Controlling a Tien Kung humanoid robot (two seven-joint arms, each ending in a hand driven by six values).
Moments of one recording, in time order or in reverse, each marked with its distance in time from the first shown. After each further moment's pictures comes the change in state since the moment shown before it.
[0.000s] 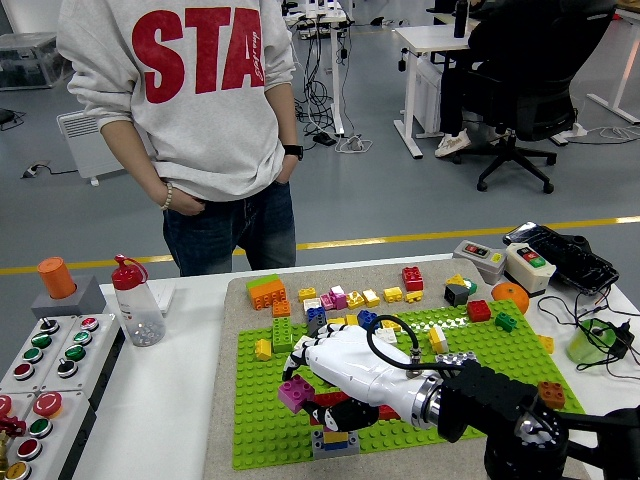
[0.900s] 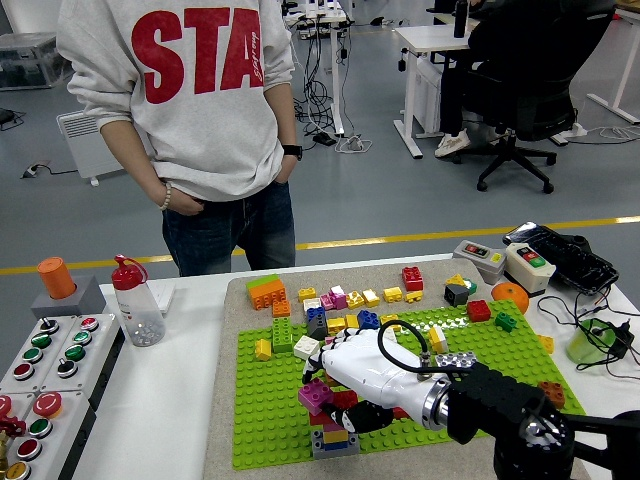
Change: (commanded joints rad) left arm -0.001 0.000 0.003 0.000 -0.004 0.001 -0.001; right arm -0.013 -0.024 -0.009 -0.011 -0.017 0.026 -0.027
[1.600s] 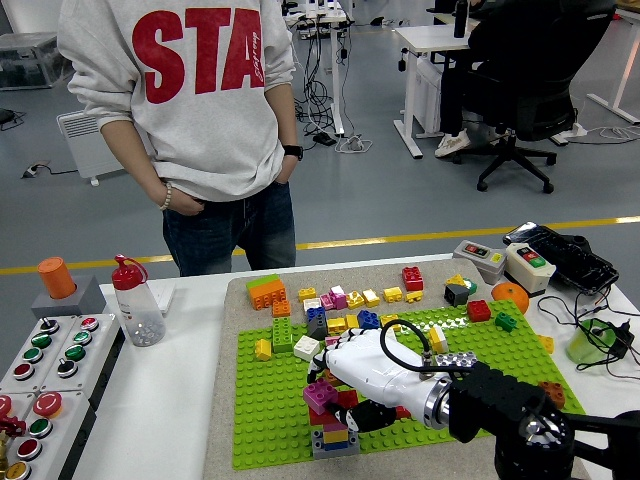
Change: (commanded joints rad) left arm 0.000 0.000 0.002 0.000 -0.002 0.000 0.000; right arm -0.004 0.000 0.008 -0.011 -0.003 0.015 -0.010
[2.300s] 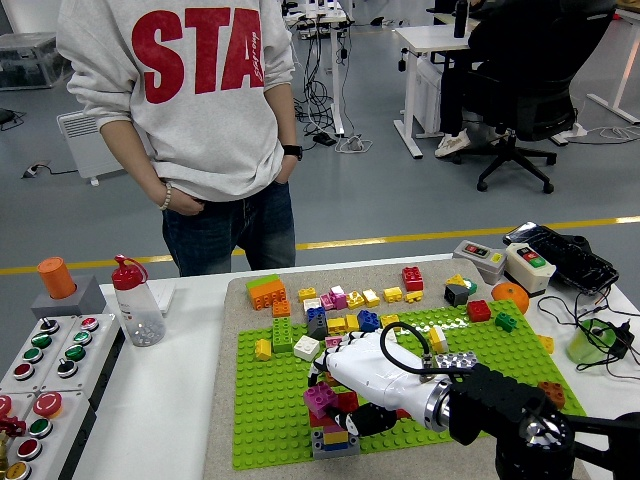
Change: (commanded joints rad) left arm 0.006 -0.002 -0.002 0.000 0.006 0.000 0.003; right arm -0.006 0.001 0.000 0.001 0.002 0.013 0.003
